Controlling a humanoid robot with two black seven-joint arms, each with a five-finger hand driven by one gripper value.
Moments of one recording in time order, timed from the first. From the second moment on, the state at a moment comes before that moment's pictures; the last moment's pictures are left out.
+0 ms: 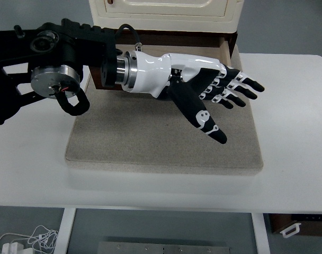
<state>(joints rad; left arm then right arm) -1.45 0.57 -0.19 -1.71 0.16 -0.18 0.30 -0.02 0.00 -0.01 0.18 -0.10 -0.05 0.03</state>
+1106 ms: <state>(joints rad) -1.51 0.53 0.03 -1.50 0.31 -0.19 0.51 -0.02 0.00 -0.01 0.18 -0.10 -0.05 0.03</state>
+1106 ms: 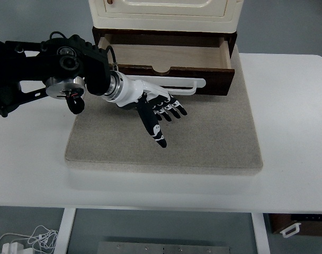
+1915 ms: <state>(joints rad) -1.50 0.48 0.02 -1.35 0.34 -0.19 0.51 -0.02 0.00 -0.01 0.18 -0.10 -0.05 0.03</state>
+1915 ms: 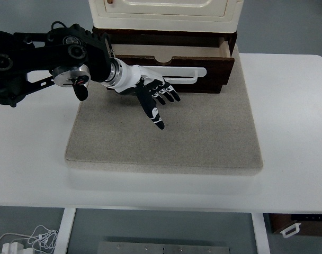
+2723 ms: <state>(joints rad) -1.46 0.48 -0.03 -1.24 0.37 -0.12 0.50 -0.02 0.00 -0.01 0.18 -0.10 -0.05 0.03</state>
